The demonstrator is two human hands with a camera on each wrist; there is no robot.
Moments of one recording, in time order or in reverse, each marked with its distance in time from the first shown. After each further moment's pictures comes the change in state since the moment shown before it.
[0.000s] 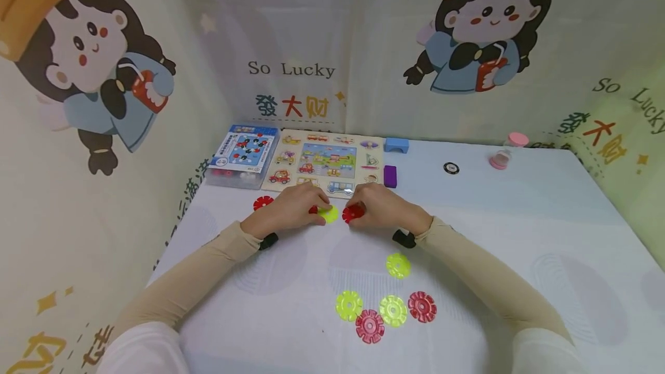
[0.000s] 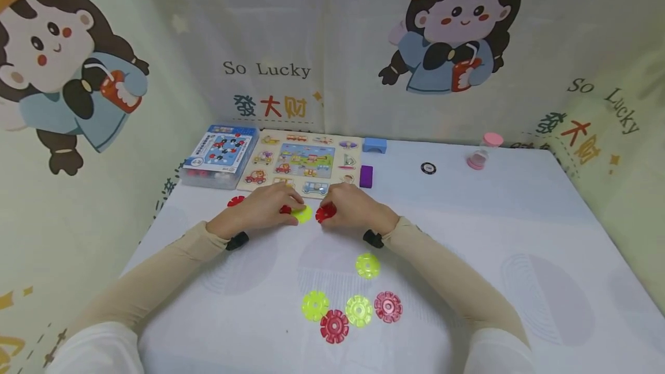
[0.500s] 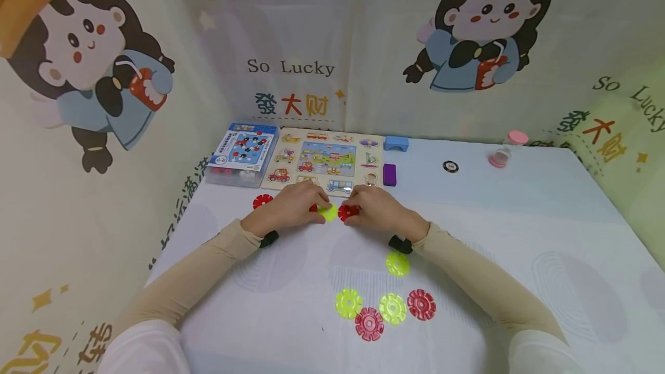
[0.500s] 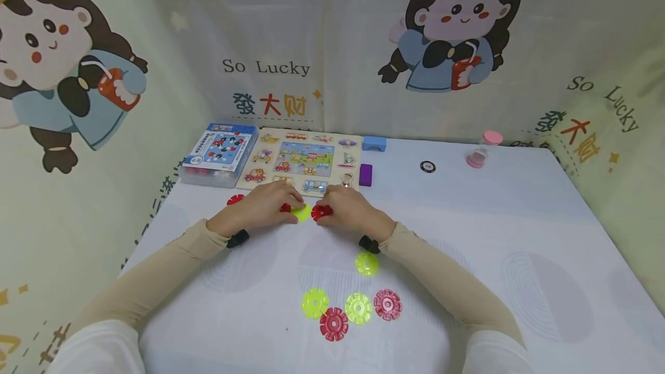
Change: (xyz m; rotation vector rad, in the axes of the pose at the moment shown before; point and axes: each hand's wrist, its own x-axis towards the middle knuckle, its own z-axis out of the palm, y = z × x) left_hand 0.003 0.000 0.001 0.022 0.007 0.000; right_hand -0.002 -0.013 0.006 -0.052 0.012 0.063
